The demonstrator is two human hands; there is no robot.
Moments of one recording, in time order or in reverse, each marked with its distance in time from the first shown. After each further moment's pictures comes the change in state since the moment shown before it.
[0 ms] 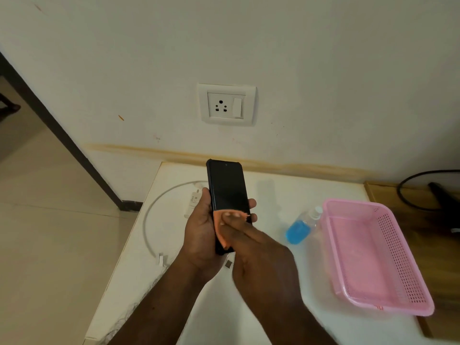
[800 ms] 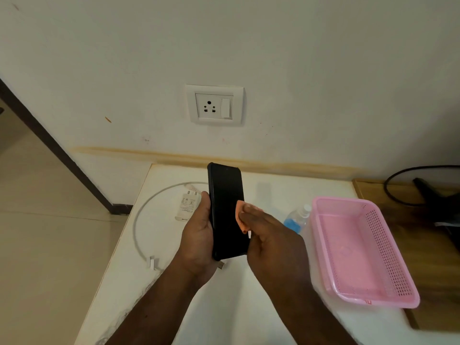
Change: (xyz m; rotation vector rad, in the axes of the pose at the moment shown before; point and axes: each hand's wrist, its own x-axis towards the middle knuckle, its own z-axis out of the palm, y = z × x) left_hand -0.005 -0.007 0.007 0.115 0.095 0.052; right_hand 0.006 0.032 -0.013 0.054 0.107 0.094
